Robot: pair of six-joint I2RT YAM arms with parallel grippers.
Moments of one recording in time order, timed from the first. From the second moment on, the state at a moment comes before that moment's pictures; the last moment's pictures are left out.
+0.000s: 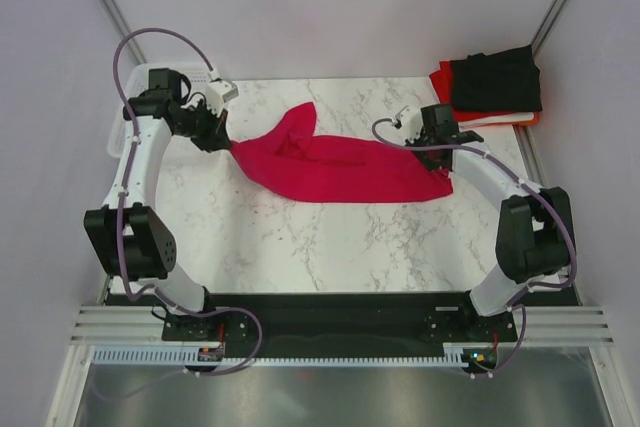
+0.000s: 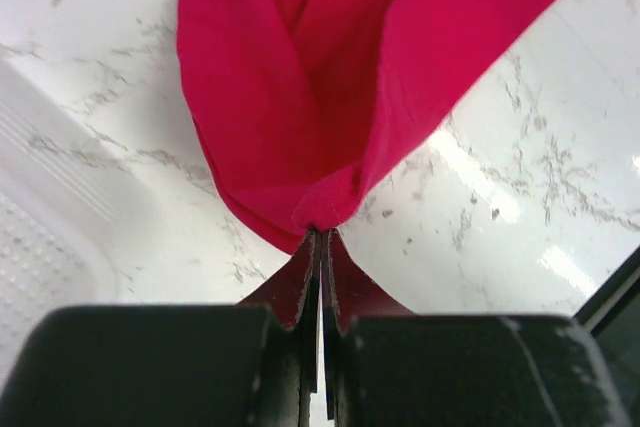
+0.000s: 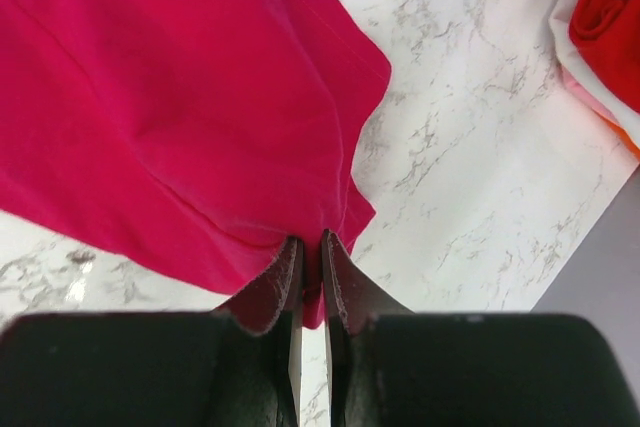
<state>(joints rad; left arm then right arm) 0.07 1.66 1.65 -1.02 0.62 0.67 0.23 1.66 1.20 -0.45 0.11 -0.52</state>
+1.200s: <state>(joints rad) 0.07 1.62 1.30 -1.04 0.50 0.77 0.02 2.28 1.88 -0.82 -0.27 -0.30</state>
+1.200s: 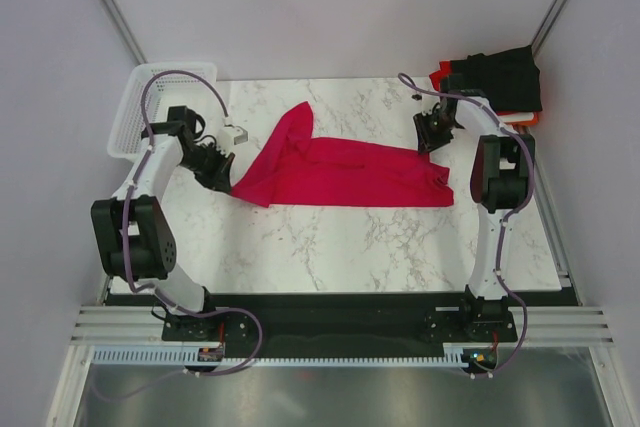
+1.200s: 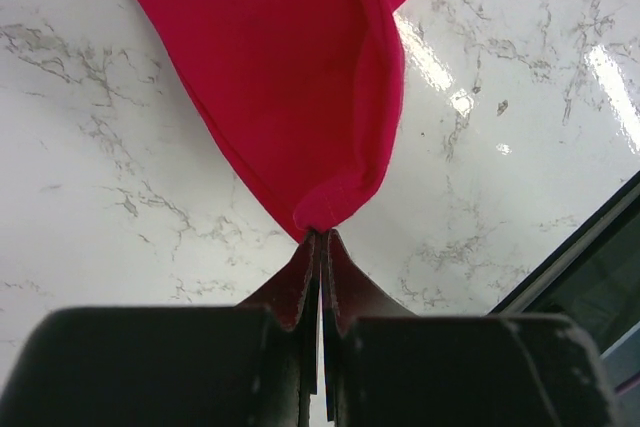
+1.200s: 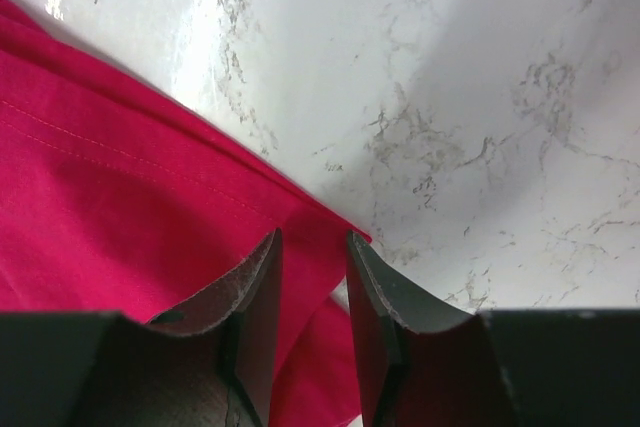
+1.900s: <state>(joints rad) 0.07 1.74 1.38 -1.04 0.49 0.77 0.02 2.21 1.74 -0.71 -0.19 -0.29</state>
